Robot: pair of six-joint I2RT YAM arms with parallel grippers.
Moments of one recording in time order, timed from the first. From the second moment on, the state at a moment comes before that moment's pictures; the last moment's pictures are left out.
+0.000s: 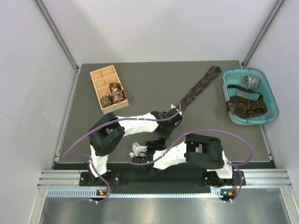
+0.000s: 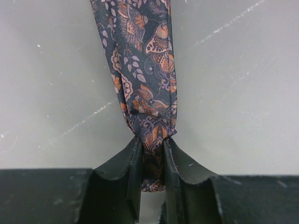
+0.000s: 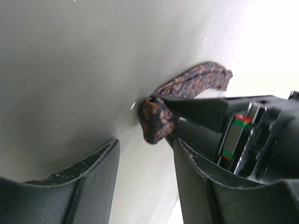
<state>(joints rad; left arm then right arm) -1.00 1.93 1.29 -0.53 -0.15 -0.39 1.49 2.03 1.15 -0.61 1.06 0.04</state>
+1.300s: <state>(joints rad) -0.99 1.97 1.37 -0.65 -0.12 -0.36 1.41 2.13 1.21 -0.58 1.08 -0.05</state>
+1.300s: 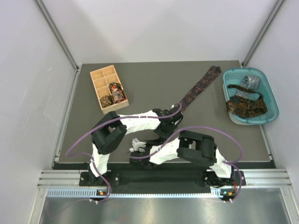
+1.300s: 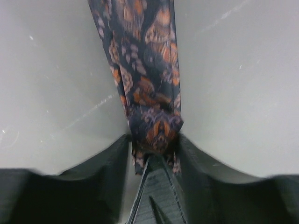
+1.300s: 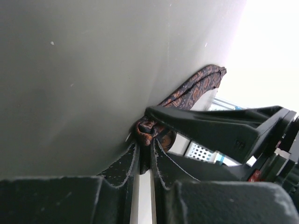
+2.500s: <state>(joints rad) -0.37 1.33 0.85 -0.44 0.12 -0.53 1.29 1.86 1.15 -0.44 0.68 -0.13</state>
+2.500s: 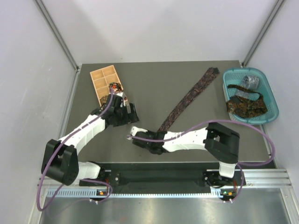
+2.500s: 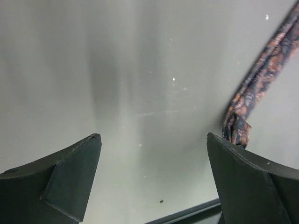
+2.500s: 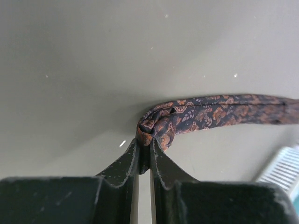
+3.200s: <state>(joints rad) -0.32 1.27 0.70 -0.28 0.21 -0.55 0.92 1.72 1.15 -0.43 -0.15 -0.06</state>
